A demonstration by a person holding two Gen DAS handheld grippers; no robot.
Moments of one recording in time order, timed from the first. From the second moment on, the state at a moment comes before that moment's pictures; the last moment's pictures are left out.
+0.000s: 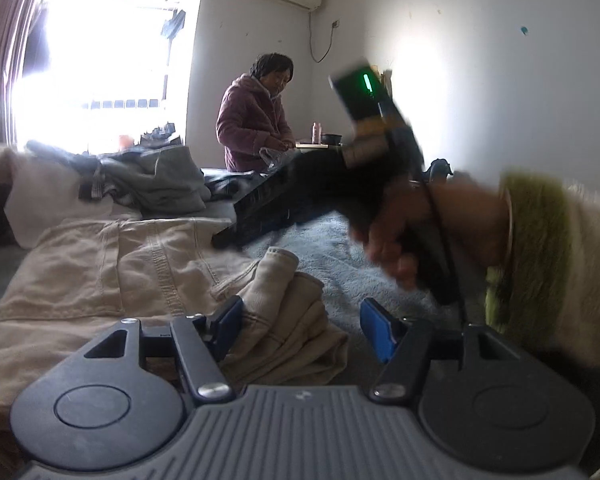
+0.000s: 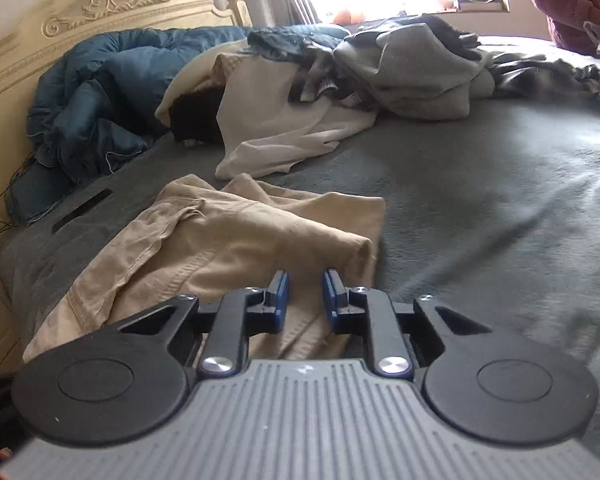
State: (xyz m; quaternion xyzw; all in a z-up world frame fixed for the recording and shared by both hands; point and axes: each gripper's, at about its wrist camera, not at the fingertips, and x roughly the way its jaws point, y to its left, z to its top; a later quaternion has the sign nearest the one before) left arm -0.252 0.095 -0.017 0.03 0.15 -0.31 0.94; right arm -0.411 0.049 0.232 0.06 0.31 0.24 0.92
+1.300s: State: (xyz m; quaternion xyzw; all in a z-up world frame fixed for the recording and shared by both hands) left arm -0.283 0.057 -0.077 0.21 0.01 -0.25 0.95; right arm -0.379 0.208 0.254 -0.26 0.30 0.38 0.83
